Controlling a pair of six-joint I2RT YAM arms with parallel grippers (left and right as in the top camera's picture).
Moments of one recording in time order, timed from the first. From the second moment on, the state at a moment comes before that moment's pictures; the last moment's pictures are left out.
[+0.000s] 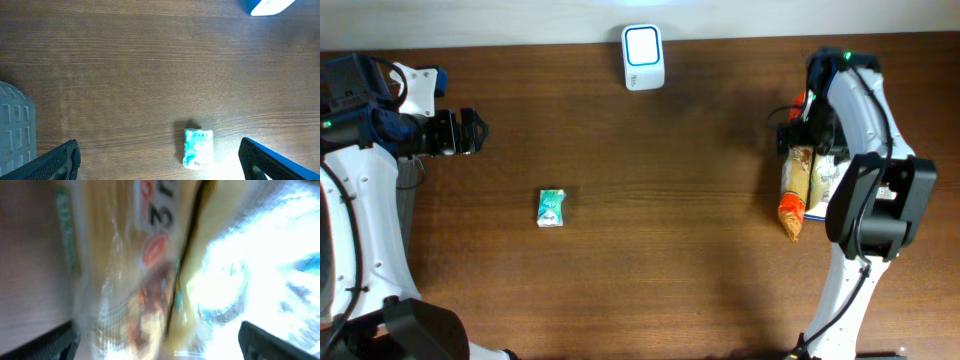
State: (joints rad) left arm 0.31 1.68 1.68 -1.08 0.34 0.24; right arm -0.12 2.28 2.04 -1.43 0.12 0.05
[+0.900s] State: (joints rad) left arm 0.31 1.68 1.68 -1.08 0.34 0.24; right arm 0.83 2.33 1.85 -0.63 -0.26 0.49
